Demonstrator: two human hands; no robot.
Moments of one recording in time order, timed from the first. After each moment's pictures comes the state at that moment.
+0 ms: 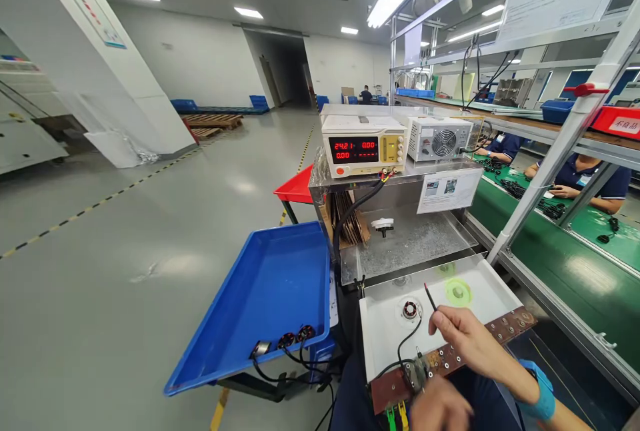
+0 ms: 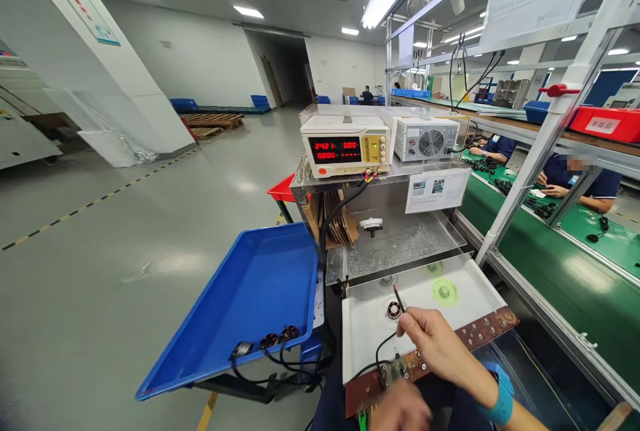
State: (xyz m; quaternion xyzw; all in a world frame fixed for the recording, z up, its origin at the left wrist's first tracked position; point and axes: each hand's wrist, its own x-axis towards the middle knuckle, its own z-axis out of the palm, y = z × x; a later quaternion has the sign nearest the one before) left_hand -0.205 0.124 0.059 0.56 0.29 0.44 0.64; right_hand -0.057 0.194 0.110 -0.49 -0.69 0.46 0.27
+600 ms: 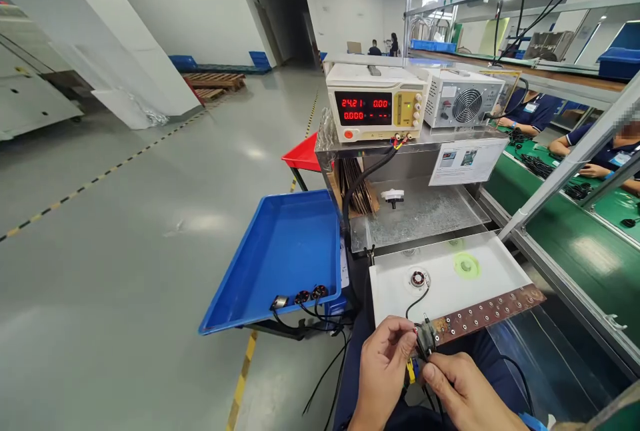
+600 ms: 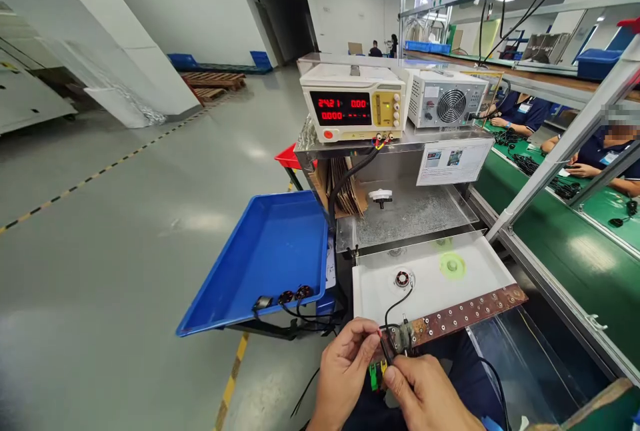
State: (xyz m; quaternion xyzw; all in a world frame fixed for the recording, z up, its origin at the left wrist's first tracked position) left_hand -0.259 0.131 0.043 0.44 0.49 0.55 0.52; right_hand -0.091 0.115 0.073 -0.50 -0.70 0.49 0.17
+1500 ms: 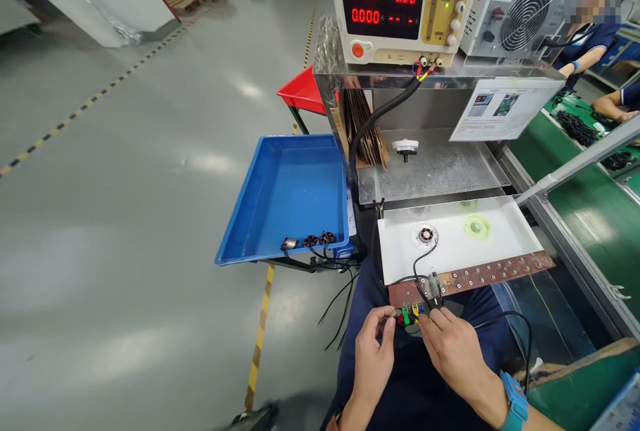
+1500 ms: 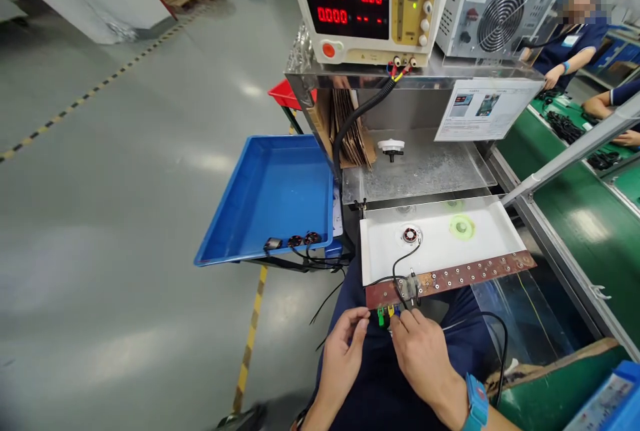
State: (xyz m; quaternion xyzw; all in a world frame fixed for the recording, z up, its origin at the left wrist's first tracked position) left_hand -0.278 0.063 -0.050 0.41 0.64 0.46 0.47; right_hand -0.105 0.093 0.007 -0.46 -0.87 0.04 0.16
